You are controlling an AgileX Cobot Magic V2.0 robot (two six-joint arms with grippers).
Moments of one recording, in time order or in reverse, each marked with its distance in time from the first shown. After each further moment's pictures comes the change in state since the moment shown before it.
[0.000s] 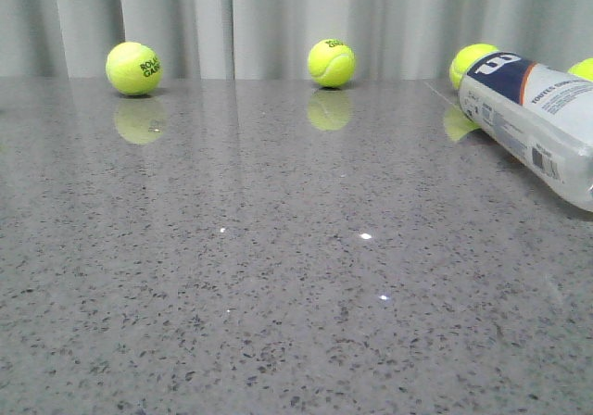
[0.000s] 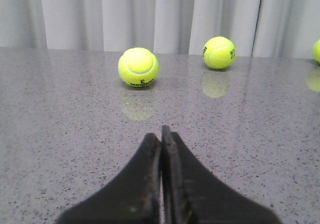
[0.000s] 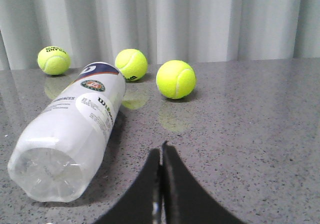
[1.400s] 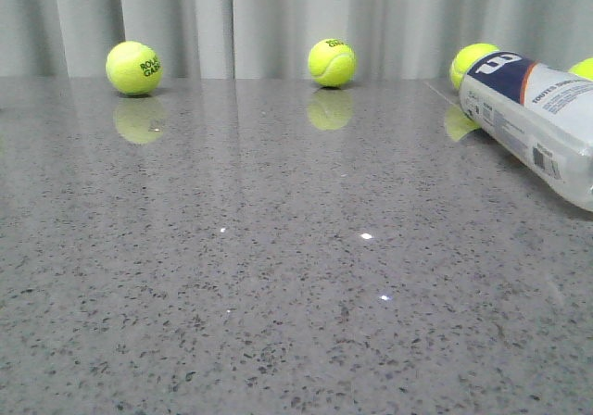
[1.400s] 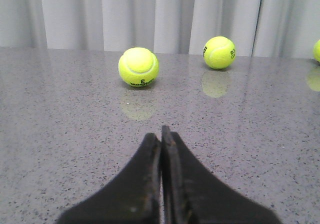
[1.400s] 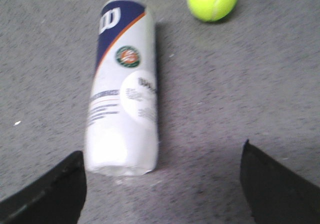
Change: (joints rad) left arm 0.000 0.000 0.000 0.000 0.000 0.000; right arm 0.048 0.776 -0.893 0.190 0.812 -0.035
